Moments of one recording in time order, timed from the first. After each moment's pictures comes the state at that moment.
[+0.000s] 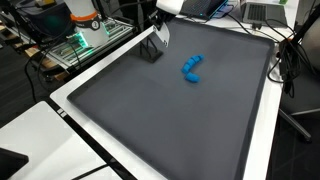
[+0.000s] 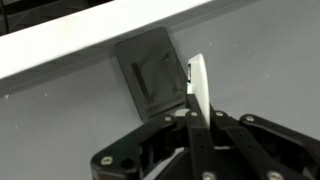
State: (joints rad) arm 0.01 0.18 0.00 -2.07 0.20 1.75 0.29
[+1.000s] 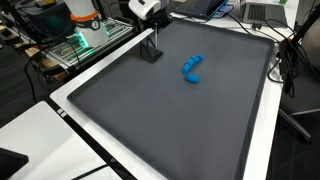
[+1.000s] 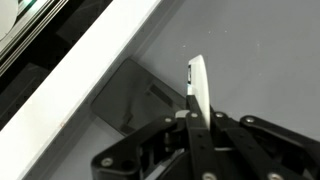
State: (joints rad) arm 0.01 0.04 -0.01 -2.38 0.40 2.03 0.67
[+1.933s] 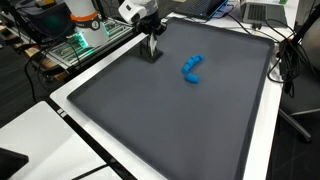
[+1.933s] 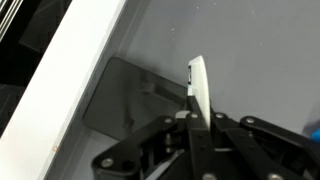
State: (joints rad) arm 0.01 -0.03 -0.01 -2.56 0.51 2.30 0.73
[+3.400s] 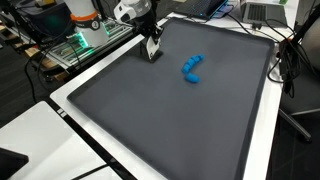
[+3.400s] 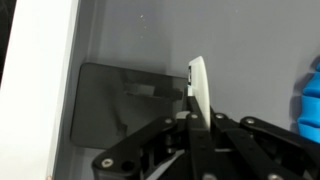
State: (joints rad) arm 0.02 -0.08 0.03 -2.70 0.70 2.56 0.80
